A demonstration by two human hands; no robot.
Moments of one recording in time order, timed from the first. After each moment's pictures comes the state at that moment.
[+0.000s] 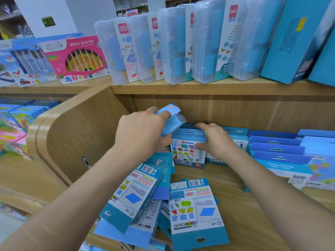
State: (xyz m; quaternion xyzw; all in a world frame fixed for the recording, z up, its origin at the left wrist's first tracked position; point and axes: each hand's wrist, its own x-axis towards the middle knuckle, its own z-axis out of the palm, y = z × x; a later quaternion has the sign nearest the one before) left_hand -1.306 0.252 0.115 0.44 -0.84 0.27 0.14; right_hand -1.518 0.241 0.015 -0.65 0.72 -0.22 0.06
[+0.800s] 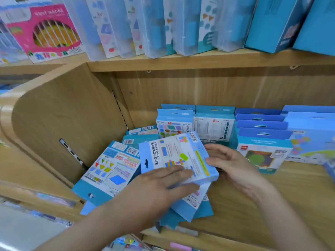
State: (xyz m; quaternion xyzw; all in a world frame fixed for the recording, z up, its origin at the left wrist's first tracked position) left_hand -1.281 0.329 0.004 0.14 -0.99 0.08 0.02; right_hand -1.523 0.363 -0.034 -0.35 0.56 -0.53 0.53
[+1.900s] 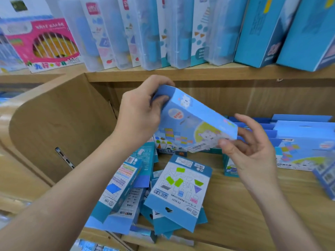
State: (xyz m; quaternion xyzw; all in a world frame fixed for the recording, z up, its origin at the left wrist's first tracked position) left_hand -1.343 0.260 0.106 0.24 -0.83 -0.10 0.50; right_hand -1.520 0.388 0.021 -0.41 0.48 -0.74 0.23
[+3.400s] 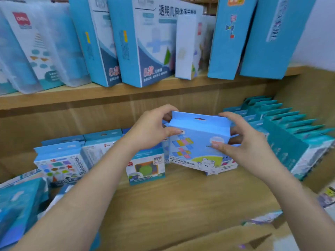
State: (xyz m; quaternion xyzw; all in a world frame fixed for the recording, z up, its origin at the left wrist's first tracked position) left_hand -1.584 0.342 0.077 0.11 -0.91 -0.34 0.22; right_hand -1.704 0.559 0.054 -0.42 0.78 -0.47 0.00
